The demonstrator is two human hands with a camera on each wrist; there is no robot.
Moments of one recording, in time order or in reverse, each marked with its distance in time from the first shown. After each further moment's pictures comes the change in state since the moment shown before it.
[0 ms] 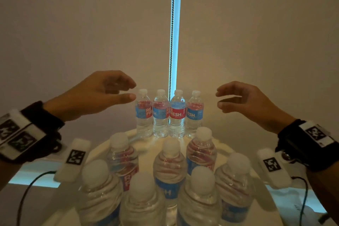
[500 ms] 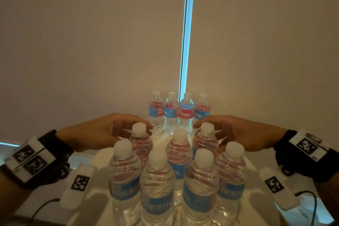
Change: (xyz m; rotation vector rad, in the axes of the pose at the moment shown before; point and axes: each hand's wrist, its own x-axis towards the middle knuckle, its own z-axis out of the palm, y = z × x) left_hand -0.086 -0.003 0.011 -0.261 -0.445 -0.071; right_hand -0.047 -0.037 0.039 -0.109 -0.739 -0.031
